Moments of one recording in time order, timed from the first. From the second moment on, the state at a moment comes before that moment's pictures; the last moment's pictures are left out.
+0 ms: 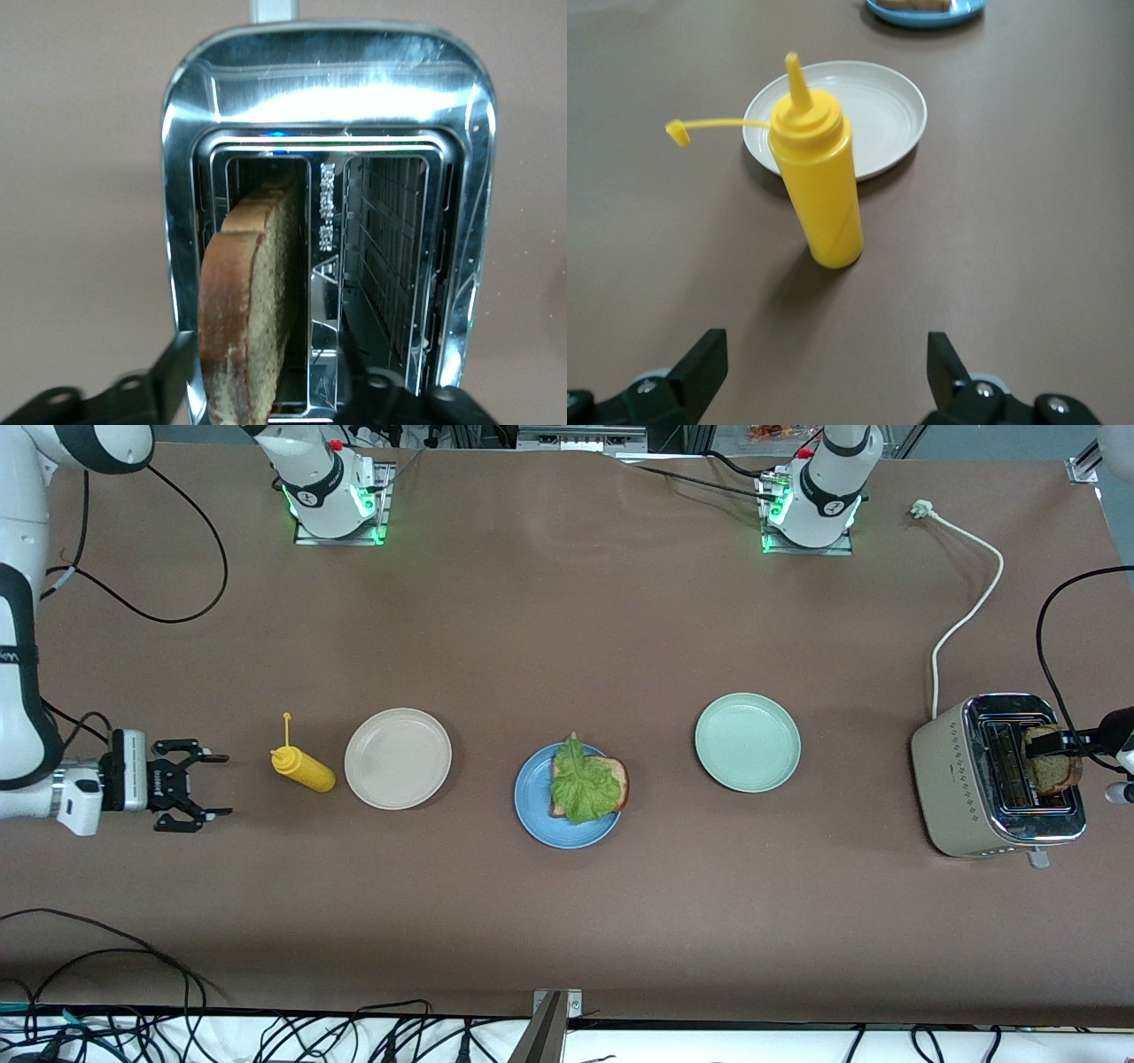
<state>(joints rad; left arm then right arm) 0.02 0.47 0.41 -1.59 -0.13 1.88 0.42 -0.40 0.82 0.15 -1.31 0.48 1.68 -2.21</state>
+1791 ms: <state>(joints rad) -0.07 0.33 0.39 -1.43 -0.13 1.79 0.42 -0.39 0.33 0.45 -1.50 -0.08 1.63 -0.16</state>
